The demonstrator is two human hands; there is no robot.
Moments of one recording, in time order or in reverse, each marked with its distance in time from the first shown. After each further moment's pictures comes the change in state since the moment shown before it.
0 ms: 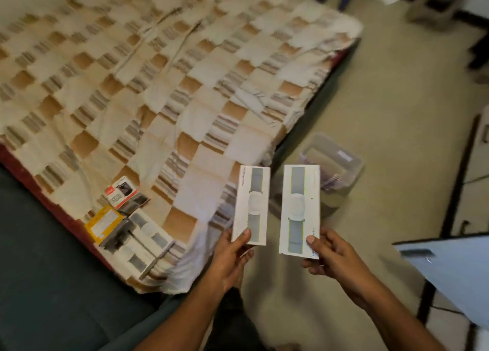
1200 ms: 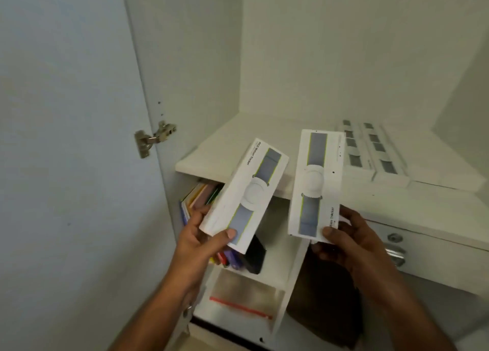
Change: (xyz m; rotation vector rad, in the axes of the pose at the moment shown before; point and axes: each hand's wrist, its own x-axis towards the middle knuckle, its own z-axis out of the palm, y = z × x) left_hand -0.316 -0.433 0.613 0.934 -1.773 -0.214; right_hand -0.528 0.160 -0.373 0.765 1.878 -0.483
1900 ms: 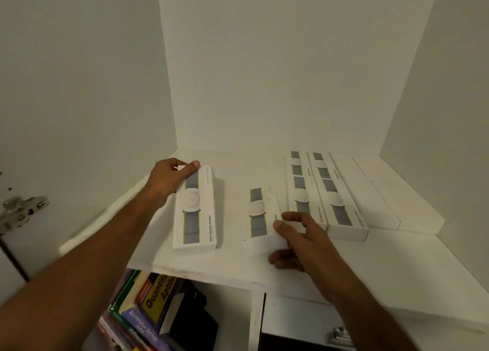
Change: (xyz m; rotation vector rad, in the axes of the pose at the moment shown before) left_hand 0.334 0.034 0.131 0.543 0.029 0.072; right_hand 0.159 -0.043 -0.053 -0.062 0.099 0.096
